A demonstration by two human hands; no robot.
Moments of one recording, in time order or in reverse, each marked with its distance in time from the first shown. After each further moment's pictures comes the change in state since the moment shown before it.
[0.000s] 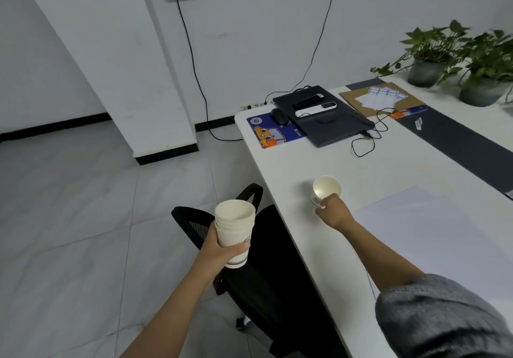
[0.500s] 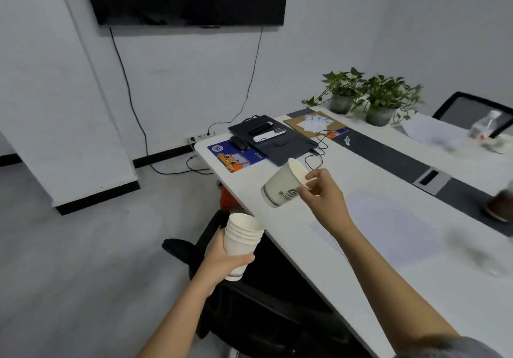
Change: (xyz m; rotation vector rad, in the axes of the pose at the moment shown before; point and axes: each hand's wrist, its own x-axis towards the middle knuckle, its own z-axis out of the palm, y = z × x) left_hand 0.020 0.012 -0.037 0.103 -0.340 0.102; right_hand -0.153 -0.125 -0.052 0.538 0.531 -0.185
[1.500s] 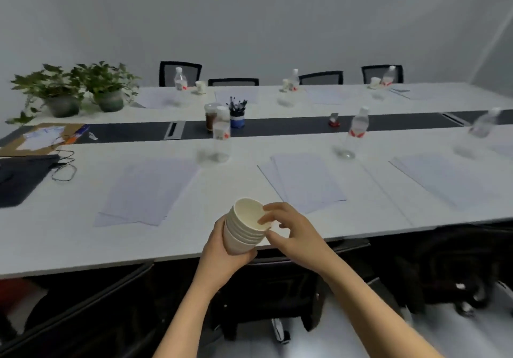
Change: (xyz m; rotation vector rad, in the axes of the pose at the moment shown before) left_hand -0.225 0.026 0.236 0.268 -0.888 0.400; right_hand -0.391 0.012 -0.160 -0.289 0.478 0.380
